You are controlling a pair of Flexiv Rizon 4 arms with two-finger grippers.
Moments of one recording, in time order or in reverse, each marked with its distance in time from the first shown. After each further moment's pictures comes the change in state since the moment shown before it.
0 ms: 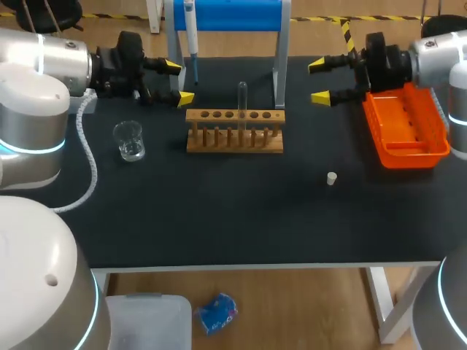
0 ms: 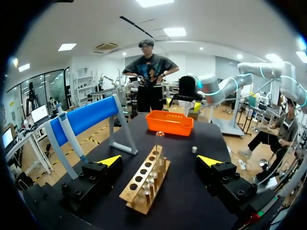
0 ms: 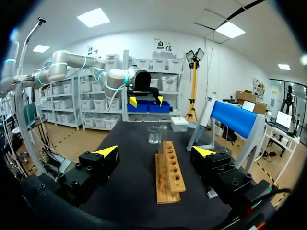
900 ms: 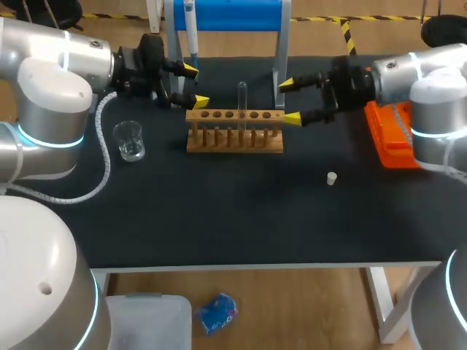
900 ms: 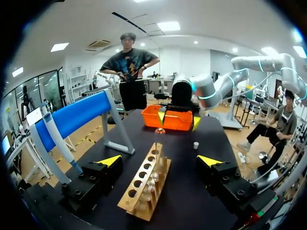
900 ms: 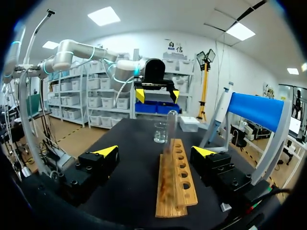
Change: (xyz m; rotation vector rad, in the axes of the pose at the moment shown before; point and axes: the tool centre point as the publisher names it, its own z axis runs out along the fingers) left arm -0.005 0.007 0.039 -0.047 0.039 0.045; right arm -0.001 -0.043 0.071 -0.045 0.073 -0.057
